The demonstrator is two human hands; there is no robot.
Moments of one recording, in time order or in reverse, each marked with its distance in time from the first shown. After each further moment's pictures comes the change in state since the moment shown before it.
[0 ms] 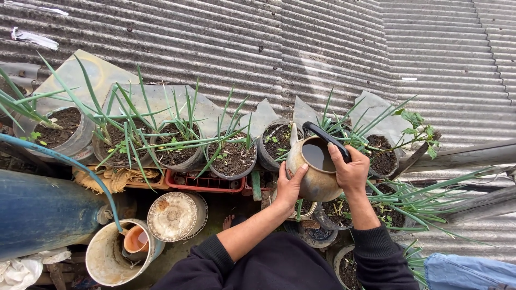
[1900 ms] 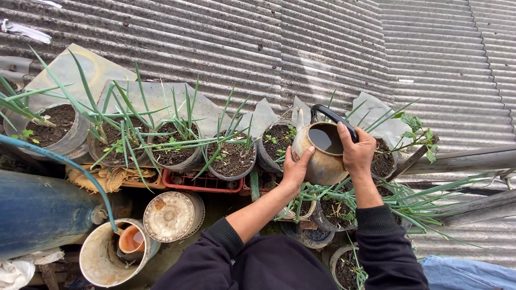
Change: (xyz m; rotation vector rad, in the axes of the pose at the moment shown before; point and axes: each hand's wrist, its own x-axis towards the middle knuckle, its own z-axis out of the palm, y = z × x) left_hand 0.040 0.034 0.031 0.054 -0.012 0.008; right_hand 0.064 0.034 0.011 -0.017 0.052 -0.044
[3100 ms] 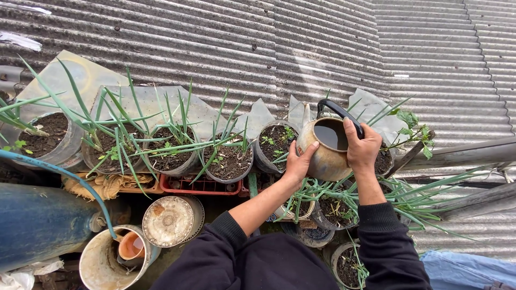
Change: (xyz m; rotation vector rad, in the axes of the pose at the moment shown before) left_hand 0.009 0.006 0.020 0.031 -0.058 0.022; right_hand 0.016 0.009 -0.012 0.000 0.076 -0.016
